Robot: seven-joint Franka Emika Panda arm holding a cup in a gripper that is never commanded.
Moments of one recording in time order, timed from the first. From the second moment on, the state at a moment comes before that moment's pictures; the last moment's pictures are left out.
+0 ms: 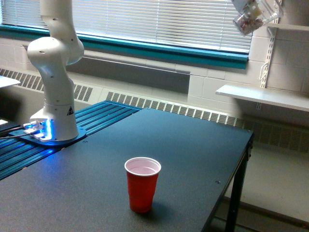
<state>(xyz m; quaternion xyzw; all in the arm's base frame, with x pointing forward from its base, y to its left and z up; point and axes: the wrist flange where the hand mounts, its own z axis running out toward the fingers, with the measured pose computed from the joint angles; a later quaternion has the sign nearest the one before) 0.601 0.109 0.597 -0.91 0.21 -0.34 0.10</state>
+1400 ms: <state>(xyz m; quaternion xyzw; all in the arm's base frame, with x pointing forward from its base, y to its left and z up) 0.399 -0.167 0.498 -0.86 0.46 -0.21 0.03</state>
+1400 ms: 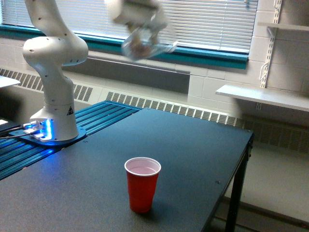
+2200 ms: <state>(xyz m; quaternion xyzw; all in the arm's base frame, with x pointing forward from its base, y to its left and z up) 0.344 -0.188 0.374 -0.86 0.50 -0.11 0.02</state>
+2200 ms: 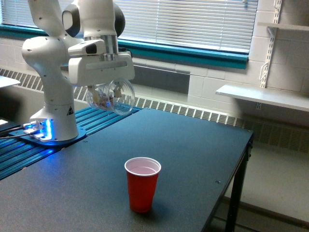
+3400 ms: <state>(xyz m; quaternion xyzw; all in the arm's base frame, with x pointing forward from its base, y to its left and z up) 0.369 -0.244 0.363 -0.82 0.57 -0.04 0.07</state>
